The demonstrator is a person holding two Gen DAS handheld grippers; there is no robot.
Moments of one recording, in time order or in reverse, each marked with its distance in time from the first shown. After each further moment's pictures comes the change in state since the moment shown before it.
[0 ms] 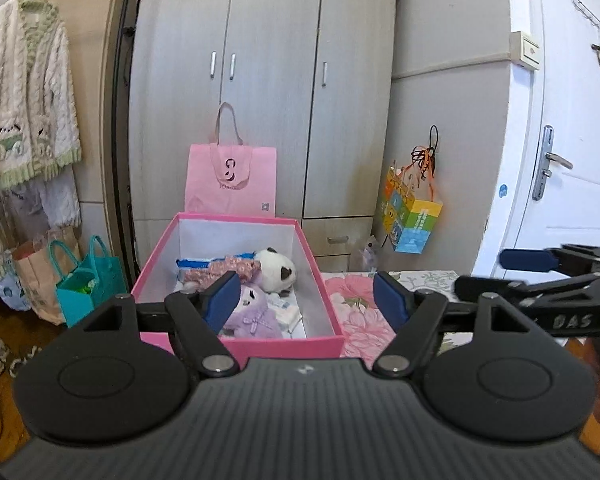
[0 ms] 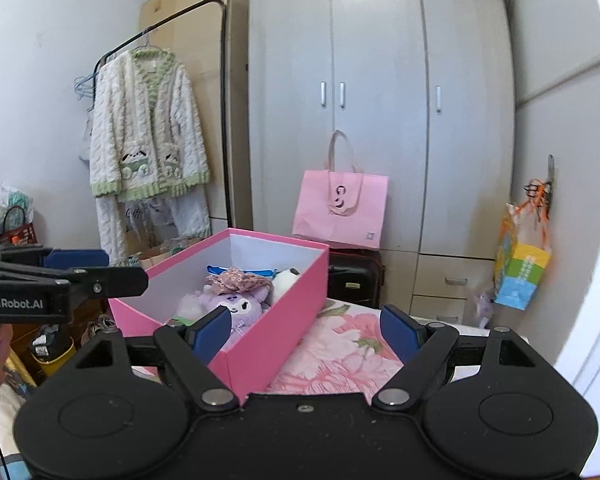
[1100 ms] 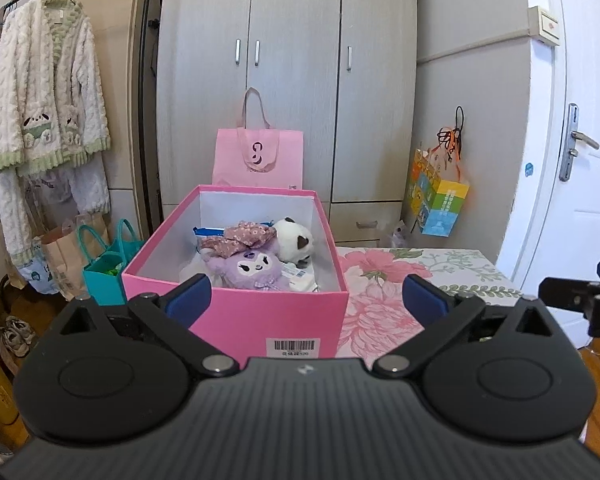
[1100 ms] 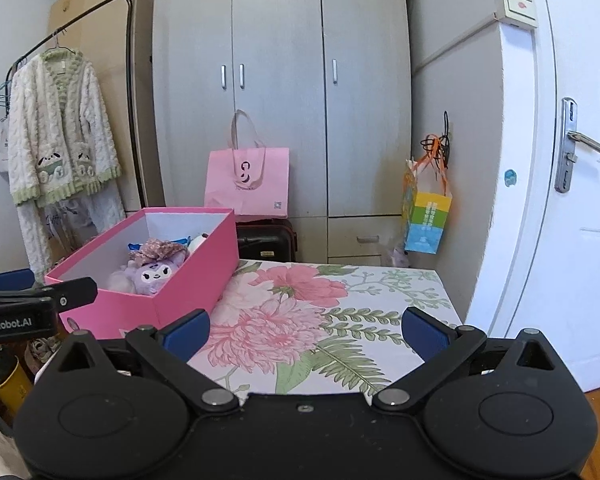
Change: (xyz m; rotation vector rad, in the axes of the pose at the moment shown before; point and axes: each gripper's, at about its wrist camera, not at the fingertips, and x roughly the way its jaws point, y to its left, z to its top) left arm 0.003 -0.023 -0.032 0.008 0.029 0.103; right arm -0.044 -0.012 -0.039 0.124 0.065 -0.274
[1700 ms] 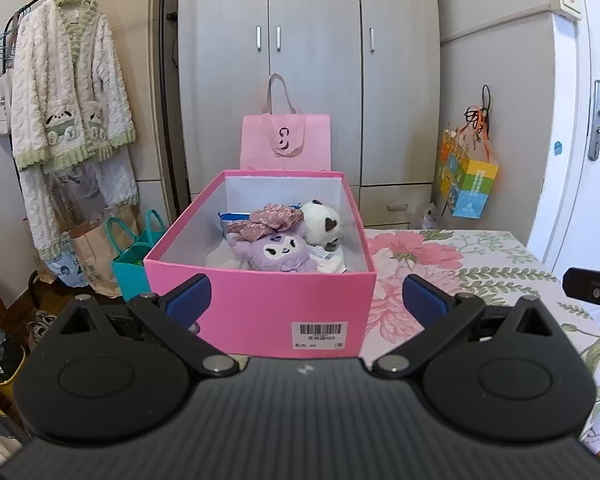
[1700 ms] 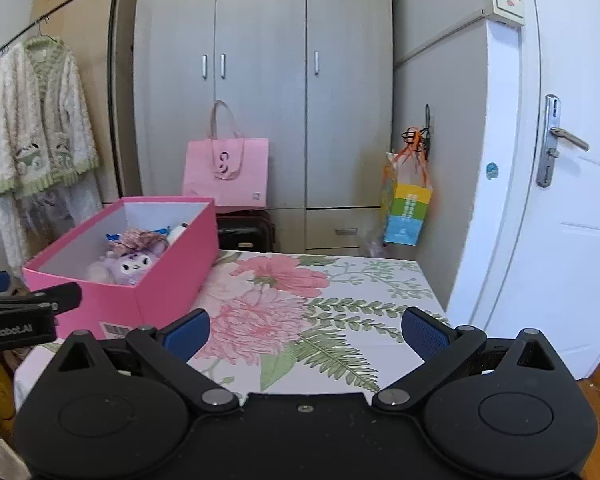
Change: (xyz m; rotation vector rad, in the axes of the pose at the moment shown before) left arm 0.006 -0.003 -0.008 0.028 0.047 0.111; right arm 0.007 0.009 -0.005 -0.008 0.020 -0.085
